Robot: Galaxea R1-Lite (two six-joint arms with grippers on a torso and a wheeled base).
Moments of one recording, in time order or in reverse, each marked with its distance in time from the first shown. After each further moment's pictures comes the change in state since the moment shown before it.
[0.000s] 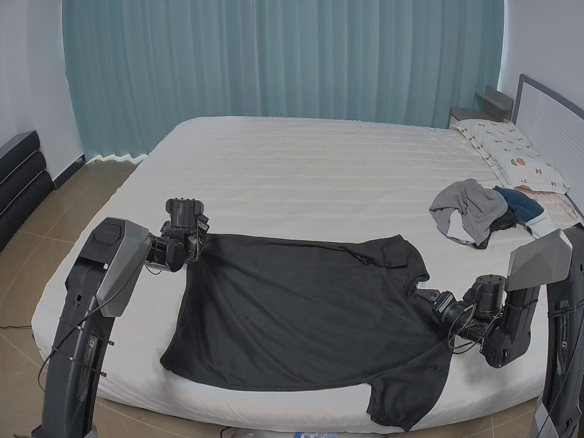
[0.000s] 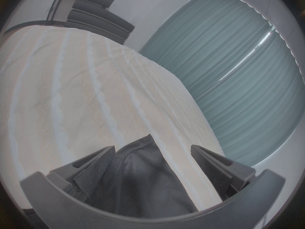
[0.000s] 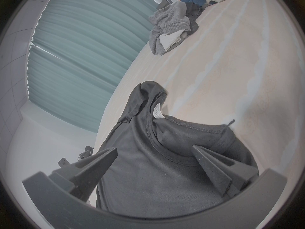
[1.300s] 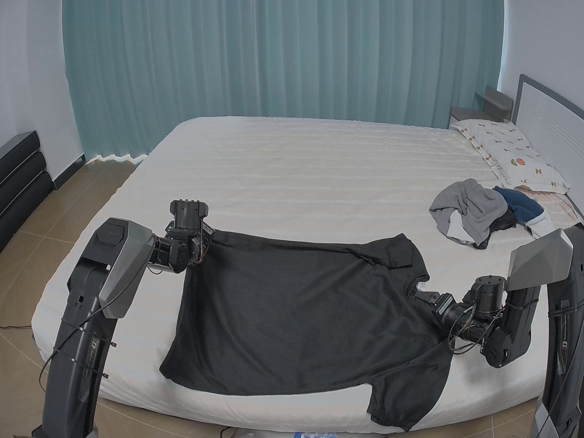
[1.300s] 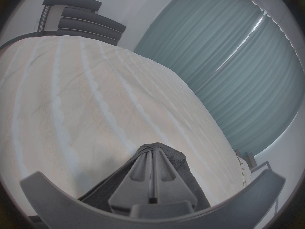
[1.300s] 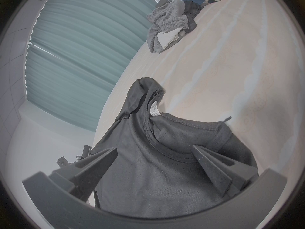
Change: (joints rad) left arm -0.014 0.039 -0.046 0.011 0.024 0.120; right arm 0.003 -0.001 0.004 0.028 0.001 -0.005
